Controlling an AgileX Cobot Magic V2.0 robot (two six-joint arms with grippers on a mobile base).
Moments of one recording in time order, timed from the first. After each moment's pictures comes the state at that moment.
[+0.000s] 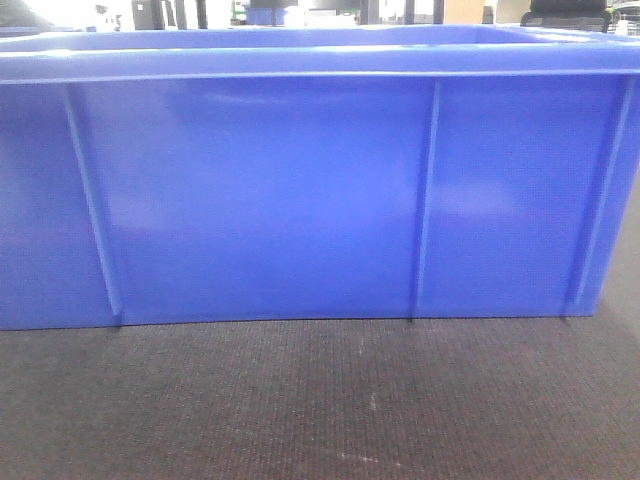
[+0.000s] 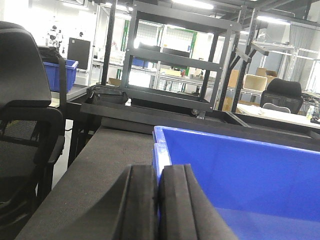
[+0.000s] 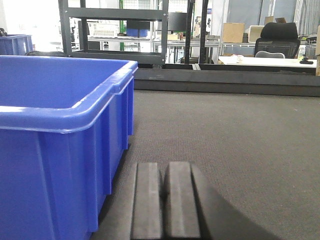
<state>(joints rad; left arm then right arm) 0.04 0.20 -0.26 -0.10 -0.01 -0.05 0.10 0.00 0.00 -0.02 0.03 0.03</state>
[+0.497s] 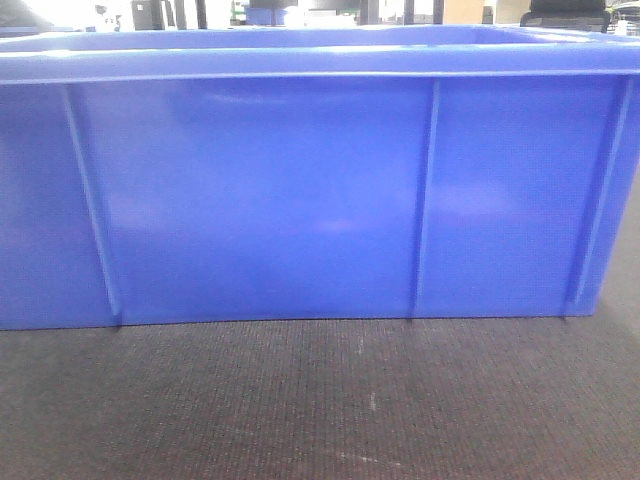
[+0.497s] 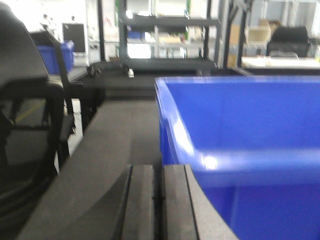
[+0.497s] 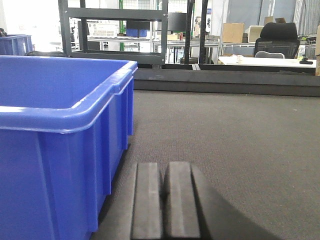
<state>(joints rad) 0.00 0.13 -0.11 0.06 0.02 -0.03 0.10 0.00 0.00 -0.02 0.03 0.03</state>
